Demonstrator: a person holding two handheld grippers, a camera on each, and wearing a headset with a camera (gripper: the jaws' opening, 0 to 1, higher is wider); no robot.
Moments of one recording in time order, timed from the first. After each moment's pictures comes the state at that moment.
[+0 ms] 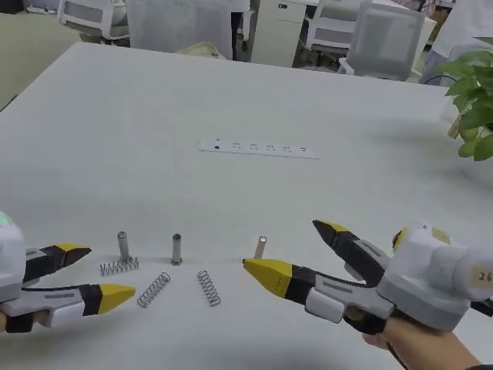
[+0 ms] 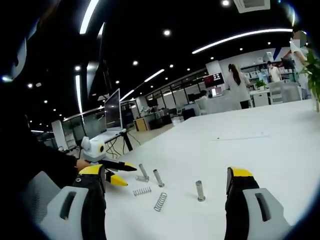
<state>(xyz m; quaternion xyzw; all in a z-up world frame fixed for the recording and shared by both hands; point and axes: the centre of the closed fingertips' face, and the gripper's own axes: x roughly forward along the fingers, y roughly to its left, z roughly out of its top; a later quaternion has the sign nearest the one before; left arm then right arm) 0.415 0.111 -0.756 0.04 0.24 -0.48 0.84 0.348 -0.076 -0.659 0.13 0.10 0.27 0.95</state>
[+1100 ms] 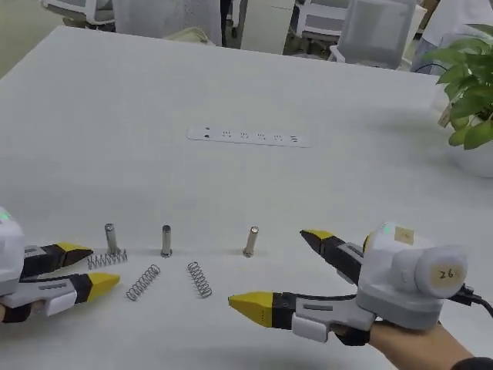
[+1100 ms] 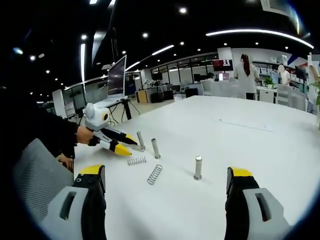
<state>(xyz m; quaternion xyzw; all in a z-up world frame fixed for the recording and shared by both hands) 0.424 0.108 -0.777 0.07 0.25 -0.49 0.84 0.336 -0.070 -0.704 0.03 0.19 0.28 0.94</state>
